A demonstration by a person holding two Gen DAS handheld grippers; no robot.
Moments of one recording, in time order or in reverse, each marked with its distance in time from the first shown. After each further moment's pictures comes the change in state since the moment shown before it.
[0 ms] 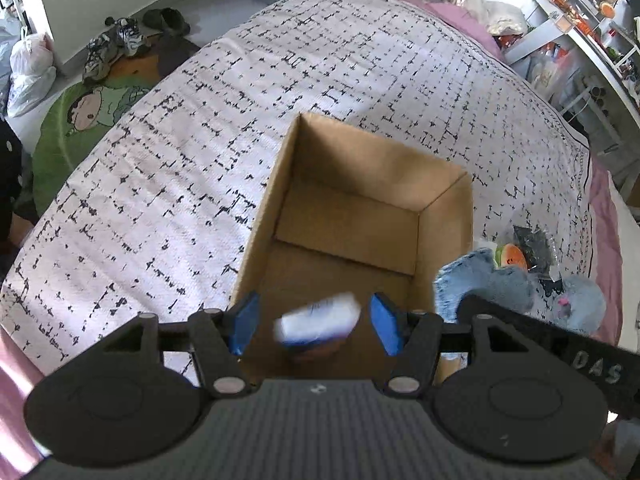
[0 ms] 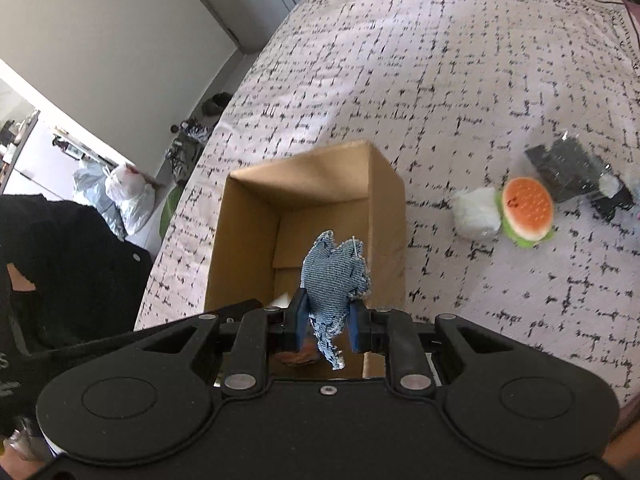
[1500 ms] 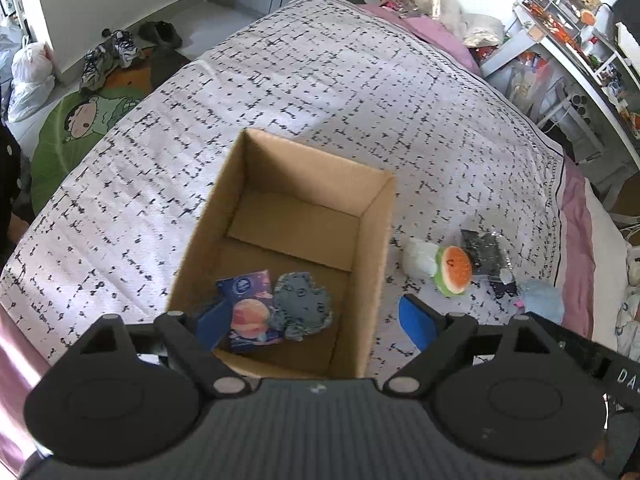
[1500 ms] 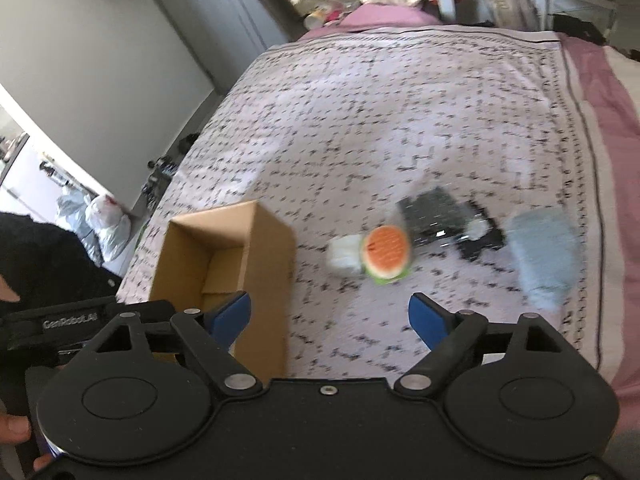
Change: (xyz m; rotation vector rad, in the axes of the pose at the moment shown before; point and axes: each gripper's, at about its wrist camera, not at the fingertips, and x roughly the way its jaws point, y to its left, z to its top) left arm -0.040 -0.059 -0.012 -0.005 -0.045 -0.010; right arm -0.087 -0.095 0.004 -0.013 -0.138 -0.070
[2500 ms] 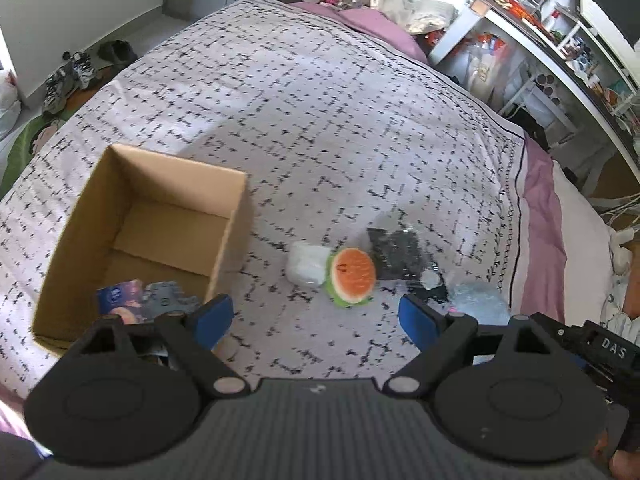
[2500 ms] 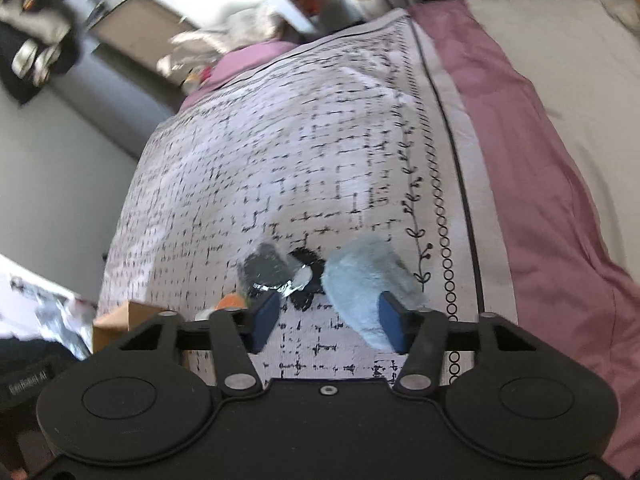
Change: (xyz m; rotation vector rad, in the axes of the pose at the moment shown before) left arm 0.026 -0.124 -0.008 0.061 -0.026 -0.030; right arm -0.022 -0.172 0.015 0.332 -0.079 -0.056
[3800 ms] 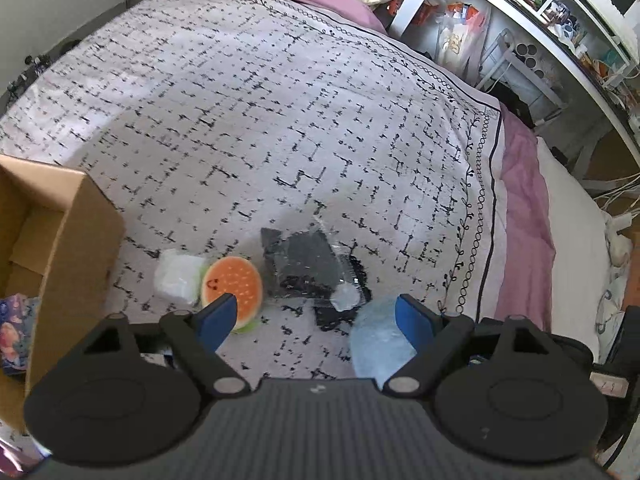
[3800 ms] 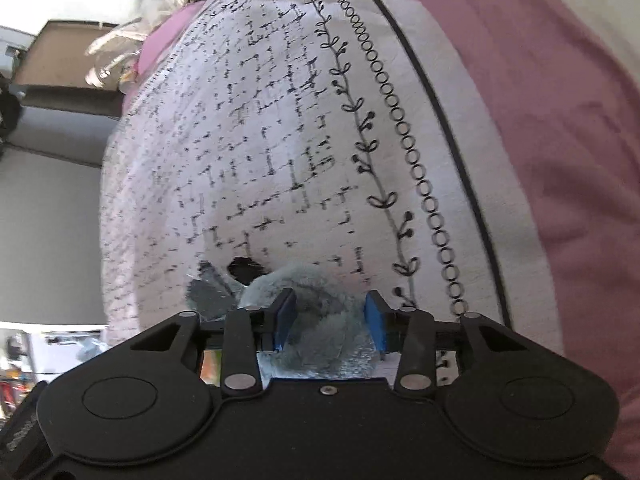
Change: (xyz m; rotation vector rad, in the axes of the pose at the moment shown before) left arm 0.078 -0.095 0.006 0.028 0.039 -0.034; right arm 0.099 -0.067 0.026 0.276 0.228 0.081
